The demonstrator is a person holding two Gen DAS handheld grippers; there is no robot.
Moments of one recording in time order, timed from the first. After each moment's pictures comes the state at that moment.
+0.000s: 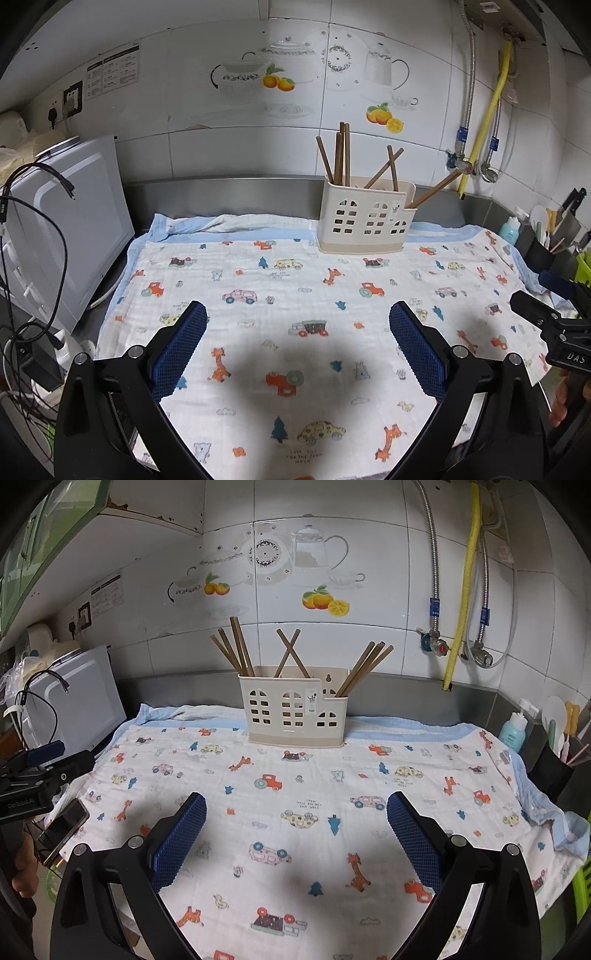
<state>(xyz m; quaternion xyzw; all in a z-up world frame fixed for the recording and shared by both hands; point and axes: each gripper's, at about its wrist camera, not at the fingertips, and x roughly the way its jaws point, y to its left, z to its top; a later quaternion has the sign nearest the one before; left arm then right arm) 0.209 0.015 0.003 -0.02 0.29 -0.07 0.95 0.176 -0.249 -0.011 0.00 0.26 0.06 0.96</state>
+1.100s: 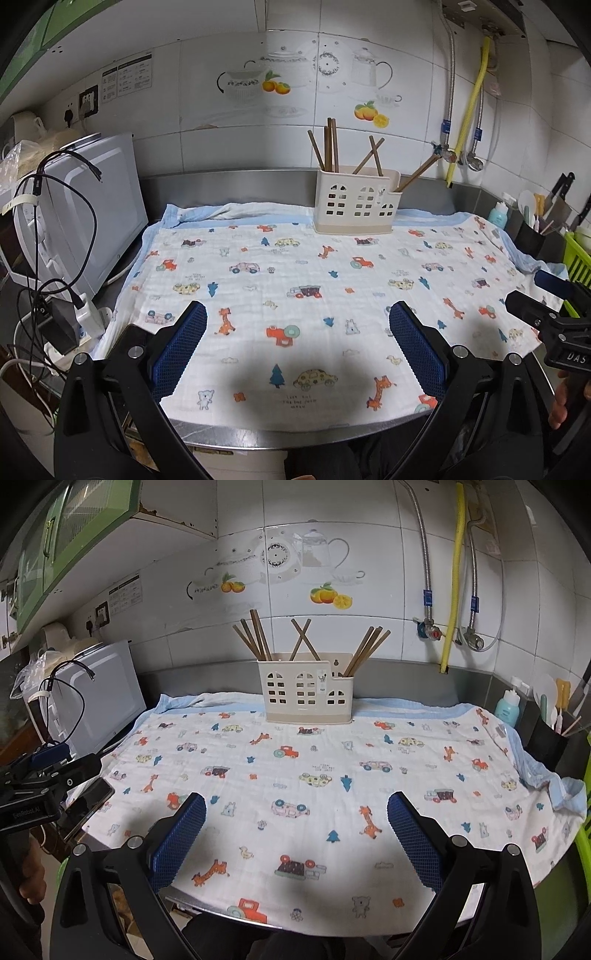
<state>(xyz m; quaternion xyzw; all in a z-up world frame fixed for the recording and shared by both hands) 0.137 0.016 -0.005 -0.01 0.28 -0.06 0.96 0.107 -0.244 -0.025 0.02 0.27 0.08 0.96</state>
